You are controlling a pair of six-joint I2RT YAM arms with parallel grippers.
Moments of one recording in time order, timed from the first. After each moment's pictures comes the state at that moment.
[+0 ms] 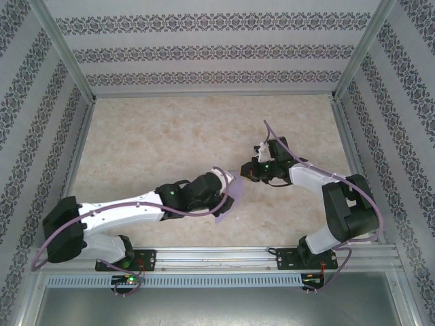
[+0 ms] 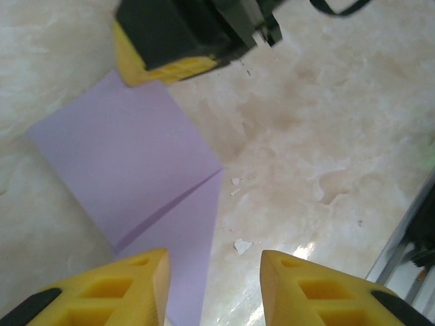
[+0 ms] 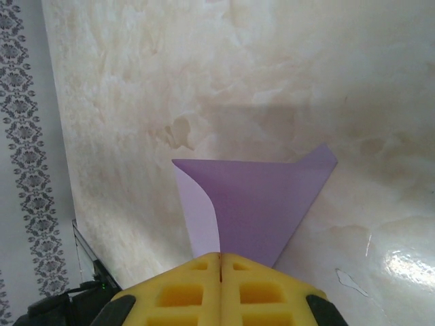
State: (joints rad) left arm -1.09 1.38 0.92 -0.32 -0.12 -0.37; right arm 0.30 1.54 0.76 -0.17 -0.71 0.69
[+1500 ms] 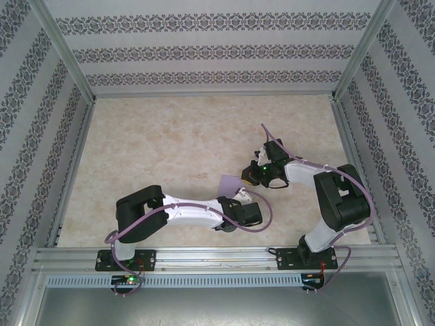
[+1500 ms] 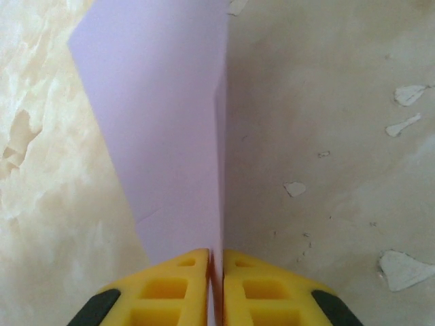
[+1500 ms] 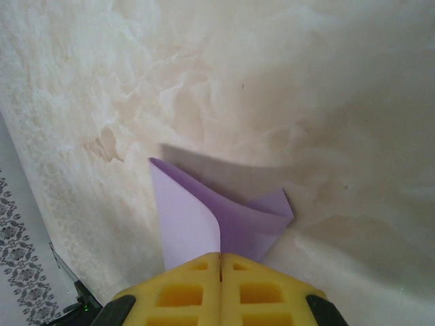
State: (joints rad) left arm -1.25 1.93 1.23 -0.69 -0.58 -0.47; right arm 0.30 1.64 0.77 -0.20 -0.65 0.73
